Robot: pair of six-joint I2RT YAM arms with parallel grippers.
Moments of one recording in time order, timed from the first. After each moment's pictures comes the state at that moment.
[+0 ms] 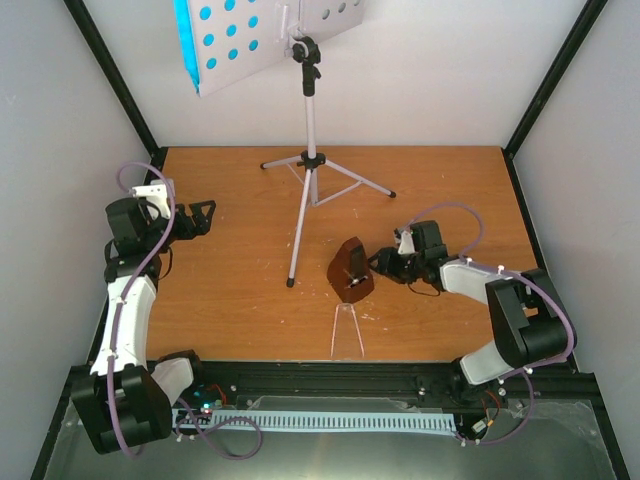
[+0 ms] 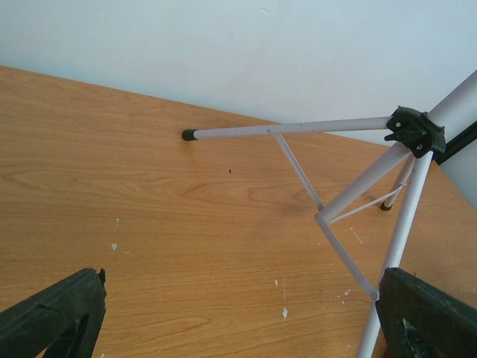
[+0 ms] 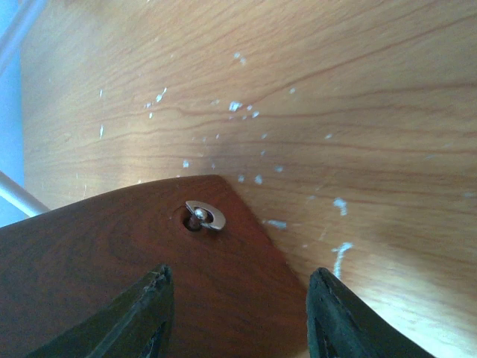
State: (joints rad) left arm 0.26 1.02 0.78 -0.19 0.61 -0.18; right arm 0.27 1.51 0.63 -0.01 -0.57 0.60
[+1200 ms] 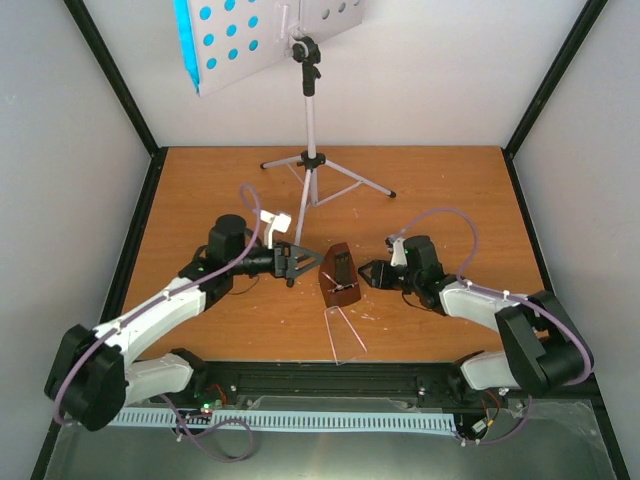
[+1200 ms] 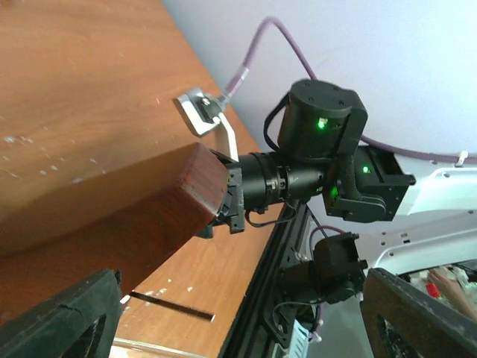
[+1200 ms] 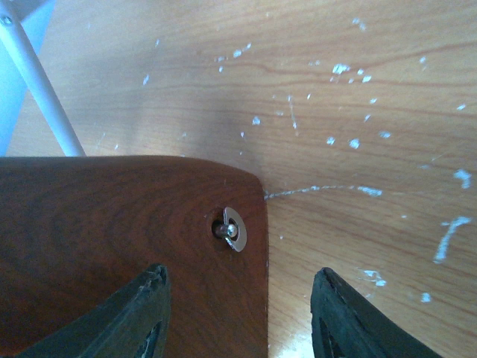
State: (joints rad) left arm -0.50 1.11 0.63 0.15 0.80 -0.63; right arm 0.43 1.34 0.46 0.18 -0.41 0.53
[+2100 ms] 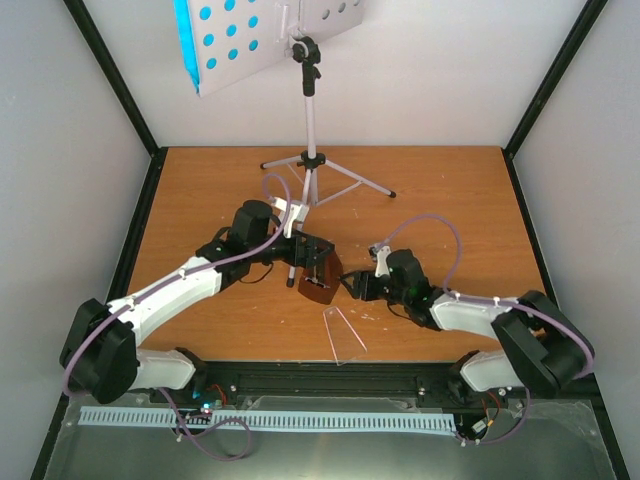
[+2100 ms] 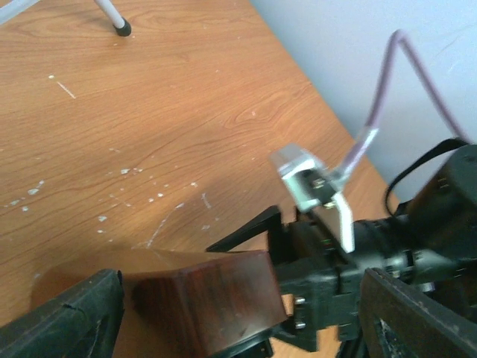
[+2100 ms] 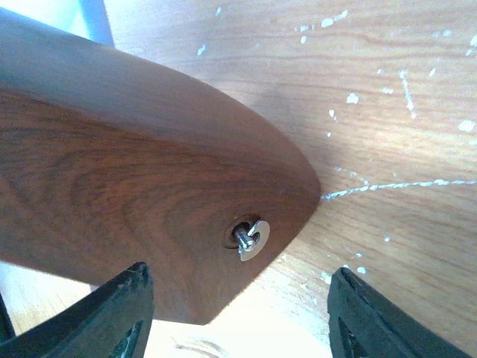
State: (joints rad) left arm -0.61 1.29 0.84 -0.07 0.49 -0.42; right arm 0.64 1.38 0.41 0.38 -0.29 0.57
